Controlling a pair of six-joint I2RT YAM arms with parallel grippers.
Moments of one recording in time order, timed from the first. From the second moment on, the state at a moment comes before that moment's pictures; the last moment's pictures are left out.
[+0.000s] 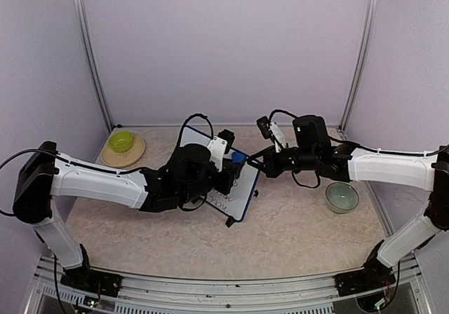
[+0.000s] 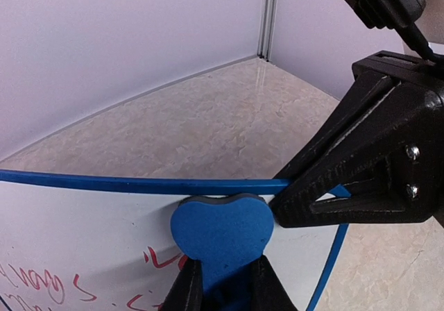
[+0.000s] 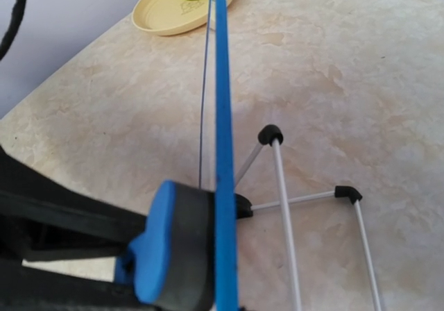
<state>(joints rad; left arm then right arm) -1.07 1.70 1.04 0.36 -0.35 -0.15 0.75 1.47 0.99 0.04 -0.31 0.20</state>
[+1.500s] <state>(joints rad) -0.98 1.66 0.91 0.45 -0.38 -0.17 0.75 1.47 0.98 0.05 -0.32 0.20</state>
